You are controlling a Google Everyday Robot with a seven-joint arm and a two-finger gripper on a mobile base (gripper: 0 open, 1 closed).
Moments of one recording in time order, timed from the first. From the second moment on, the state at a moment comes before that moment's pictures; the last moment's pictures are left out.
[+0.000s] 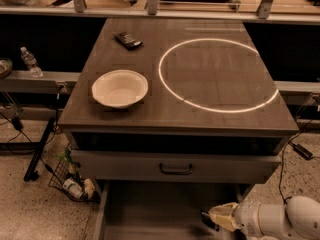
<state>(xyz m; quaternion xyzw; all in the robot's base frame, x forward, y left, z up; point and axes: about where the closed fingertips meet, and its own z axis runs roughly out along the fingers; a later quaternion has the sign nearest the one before) 0.382 -0.189 0.501 -0.33 0.83 0.32 0.31</state>
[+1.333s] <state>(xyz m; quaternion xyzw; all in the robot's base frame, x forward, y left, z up) 0.379 -0.179 0.456 -0.31 0.84 0.33 0.29</state>
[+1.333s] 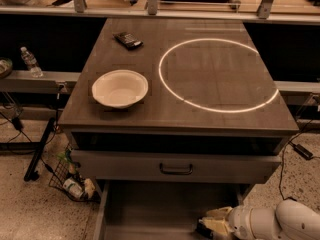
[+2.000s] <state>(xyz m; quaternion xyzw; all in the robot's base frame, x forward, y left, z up) 0.372 -0.190 0.456 -0.29 0.85 0.33 0.30</state>
